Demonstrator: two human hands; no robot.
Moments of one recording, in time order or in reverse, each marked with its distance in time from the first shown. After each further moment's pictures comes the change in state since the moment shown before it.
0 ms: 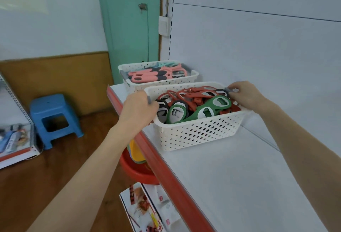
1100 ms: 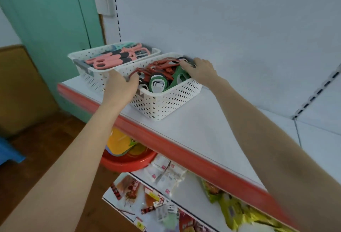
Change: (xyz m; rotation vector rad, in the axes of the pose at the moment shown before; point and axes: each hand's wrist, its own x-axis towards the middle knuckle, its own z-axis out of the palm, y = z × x) left_hand 0.038 -0.027 0.019 -0.371 -0.189 0.132; right_hand -0.045 -0.052 0.037 -0.109 0.144 0.399
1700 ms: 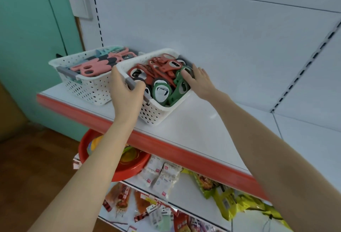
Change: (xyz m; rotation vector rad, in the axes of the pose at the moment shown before) left_hand -0.027 0.015 0.012 -0.472 0.118 0.143; right_hand -0.031 0.023 0.006 0.092 0.077 0.007
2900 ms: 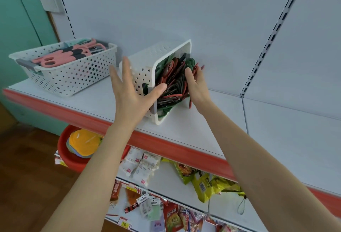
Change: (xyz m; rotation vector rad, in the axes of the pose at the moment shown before) left_hand -0.076 0.013 0.066 0.247 -0.254 0.195; right_hand -0.080 0.057 -0.029 0.692 0.233 0.132
